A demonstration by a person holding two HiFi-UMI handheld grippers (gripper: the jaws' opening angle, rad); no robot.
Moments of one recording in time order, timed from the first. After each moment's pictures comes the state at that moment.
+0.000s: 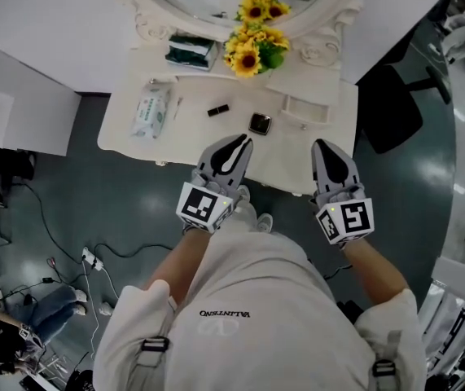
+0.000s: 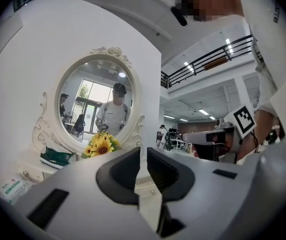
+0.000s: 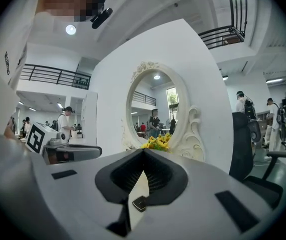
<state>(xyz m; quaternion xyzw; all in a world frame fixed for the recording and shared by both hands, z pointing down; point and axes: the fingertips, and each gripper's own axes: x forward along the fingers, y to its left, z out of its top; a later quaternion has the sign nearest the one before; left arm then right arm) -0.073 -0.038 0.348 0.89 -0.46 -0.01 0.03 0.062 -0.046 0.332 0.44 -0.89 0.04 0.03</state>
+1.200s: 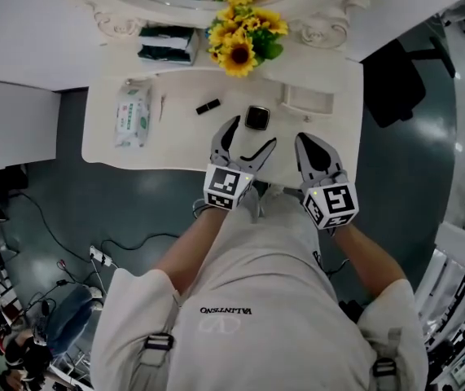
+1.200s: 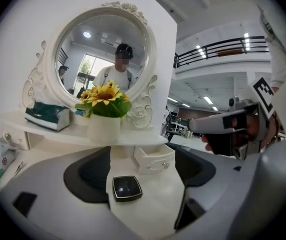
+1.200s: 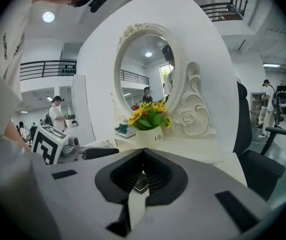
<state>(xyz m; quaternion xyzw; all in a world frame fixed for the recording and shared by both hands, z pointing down) -0.052 -0.118 0.494 0.88 -0.44 0.08 0.14 0.030 -0.100 0.443 0.46 -0.87 0.14 0.12</state>
